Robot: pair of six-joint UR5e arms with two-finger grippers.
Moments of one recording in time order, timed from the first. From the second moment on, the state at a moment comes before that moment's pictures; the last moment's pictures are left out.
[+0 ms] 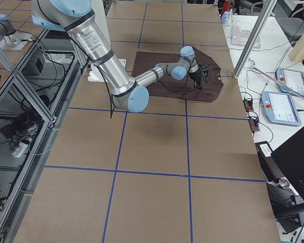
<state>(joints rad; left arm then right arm) -1.60 -1.47 -1.93 -1.83 -2.37 0.04 0.73 -0.83 1.25 -1.14 1.63 1.34</state>
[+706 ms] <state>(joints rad) -1.60 -1.47 -1.94 -1.83 -2.37 0.04 0.69 -0.76 1.19 -1.14 1.59 1.35</state>
